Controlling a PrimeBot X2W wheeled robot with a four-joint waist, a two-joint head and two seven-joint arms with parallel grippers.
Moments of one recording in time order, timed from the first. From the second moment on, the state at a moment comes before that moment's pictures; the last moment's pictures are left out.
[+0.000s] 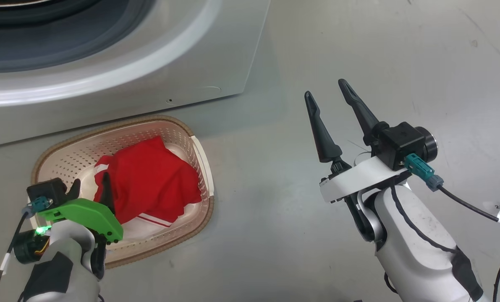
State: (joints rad) left arm -0.55 0.07 -0.07 1.01 -0.44 -0.06 -0.21; right arm -0.44 -0.06 0.45 0.24 0.34 -0.04 -0.26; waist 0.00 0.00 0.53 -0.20
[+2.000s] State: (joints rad) left arm -0.03 0.06 -0.10 0.33 -0.26 0.03 -0.25; right arm -0.09 -0.06 0.30 0.32 0.30 -0.02 -0.26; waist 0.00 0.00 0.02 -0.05
